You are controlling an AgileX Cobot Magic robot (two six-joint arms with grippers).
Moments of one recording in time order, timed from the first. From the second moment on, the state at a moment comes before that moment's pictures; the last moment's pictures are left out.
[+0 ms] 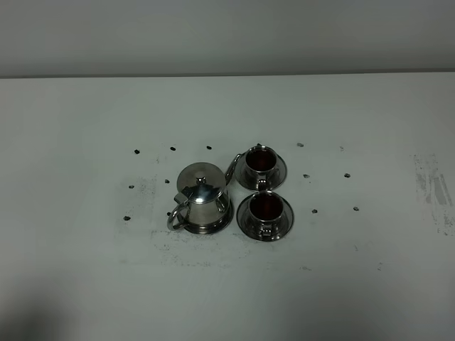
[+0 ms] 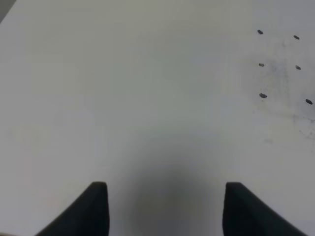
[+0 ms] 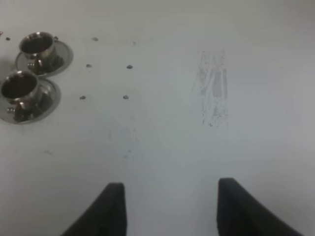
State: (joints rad) left arm 0.02 -0.01 -0.46 0.10 1.07 -0.22; right arm -0.04 0.02 -0.52 0.03 1.12 -0.01
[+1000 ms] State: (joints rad) left arm 0.02 -0.01 -0.46 0.10 1.07 -0.22; right arm -0.04 0.02 -0.52 0.03 1.12 -0.01
